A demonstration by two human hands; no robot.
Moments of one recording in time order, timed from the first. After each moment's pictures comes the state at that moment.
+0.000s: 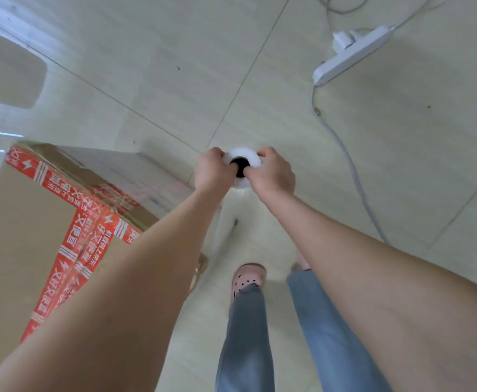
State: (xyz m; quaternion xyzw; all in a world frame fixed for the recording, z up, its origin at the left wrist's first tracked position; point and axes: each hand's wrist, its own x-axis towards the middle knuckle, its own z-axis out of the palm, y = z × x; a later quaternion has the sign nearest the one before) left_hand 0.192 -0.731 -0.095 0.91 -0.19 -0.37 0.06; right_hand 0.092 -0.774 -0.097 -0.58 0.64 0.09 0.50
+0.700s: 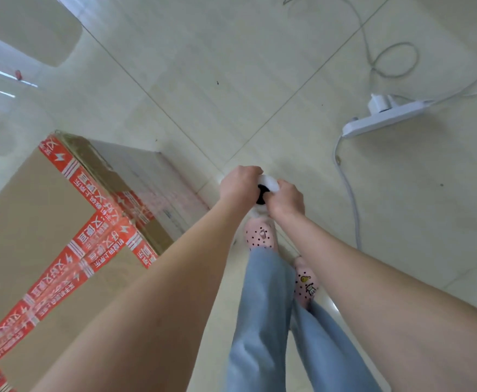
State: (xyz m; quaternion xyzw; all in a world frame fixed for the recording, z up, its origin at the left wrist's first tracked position) left_hand 0.222 -0.776 -0.087 0.86 -0.31 -0.40 -0.06; right_hand 0.130 -0.816 -0.101 -0.59 0.59 0.19 0.51
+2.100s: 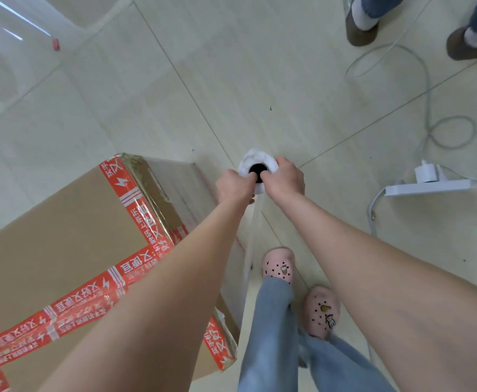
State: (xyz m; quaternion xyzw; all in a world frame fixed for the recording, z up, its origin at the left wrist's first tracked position) left_hand 0.382 -0.745 -0.098 0.84 0.20 -0.40 0.30; right_hand 0.336 -0.827 -0.096 -0.69 0.51 0.20 0.48
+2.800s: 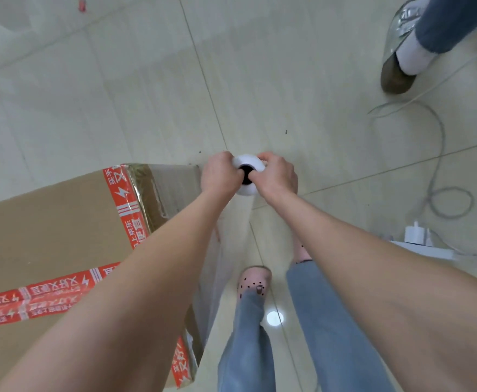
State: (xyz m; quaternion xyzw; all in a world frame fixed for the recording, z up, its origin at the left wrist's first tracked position) left_hand 0.472 -0.762 -0.093 0.93 0.04 -0.34 0.15; right_hand 0.427 -0.859 -0.090 -0.78 0.38 0.26 0.42
